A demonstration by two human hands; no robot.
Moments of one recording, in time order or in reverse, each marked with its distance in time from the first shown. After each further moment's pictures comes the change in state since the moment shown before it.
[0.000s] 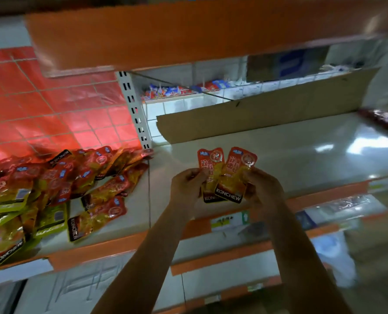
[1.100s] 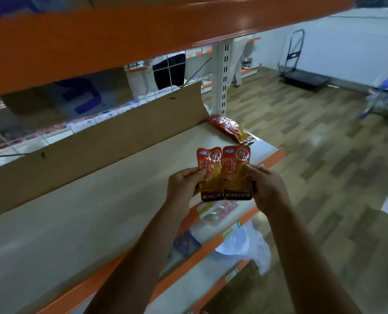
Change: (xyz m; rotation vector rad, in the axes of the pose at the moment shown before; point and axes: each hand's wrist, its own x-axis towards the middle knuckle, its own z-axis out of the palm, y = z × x) left_hand -0.002 -0.034 0.432 0.051 -0.392 -0.042; right_hand 0.074 -0.163 -0.386 0.131 0.410 -0.232
